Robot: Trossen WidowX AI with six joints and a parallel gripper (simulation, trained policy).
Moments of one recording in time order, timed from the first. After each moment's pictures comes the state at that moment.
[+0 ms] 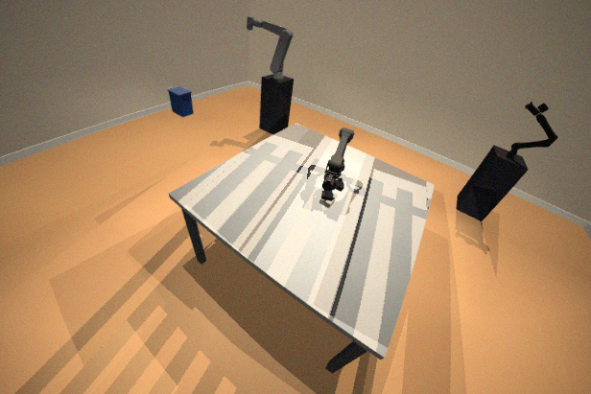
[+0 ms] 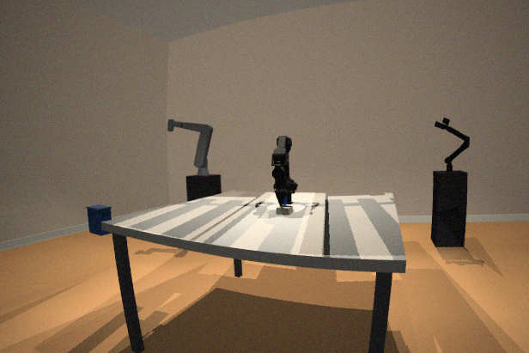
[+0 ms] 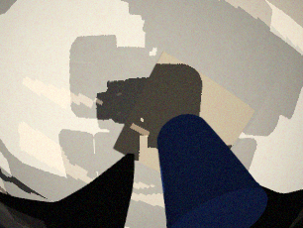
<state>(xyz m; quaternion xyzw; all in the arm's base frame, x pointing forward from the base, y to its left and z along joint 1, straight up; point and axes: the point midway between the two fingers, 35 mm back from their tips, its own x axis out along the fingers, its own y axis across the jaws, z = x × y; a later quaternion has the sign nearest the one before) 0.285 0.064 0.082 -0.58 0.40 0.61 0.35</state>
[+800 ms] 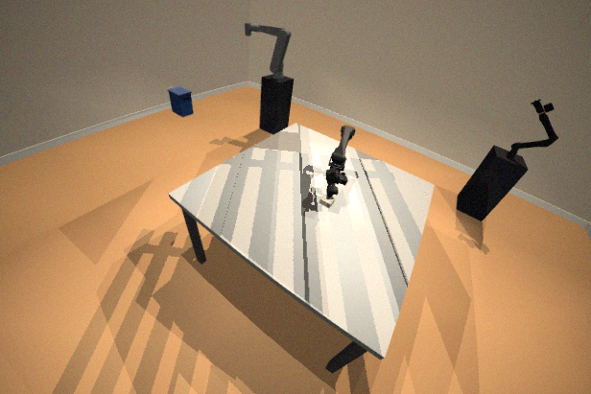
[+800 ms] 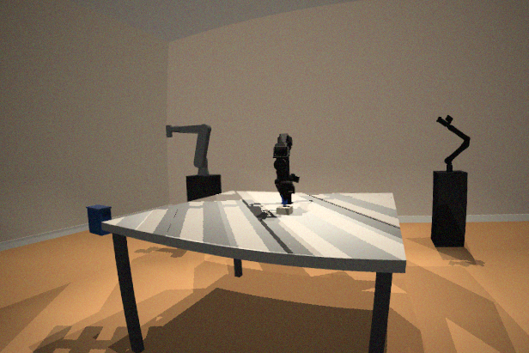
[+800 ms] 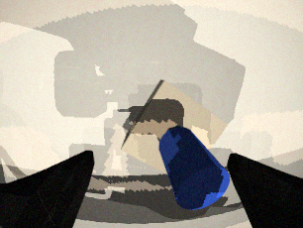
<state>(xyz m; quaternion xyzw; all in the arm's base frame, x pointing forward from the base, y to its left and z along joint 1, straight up) 0.273 0.076 0.113 -0.60 0.34 0.62 0.37</state>
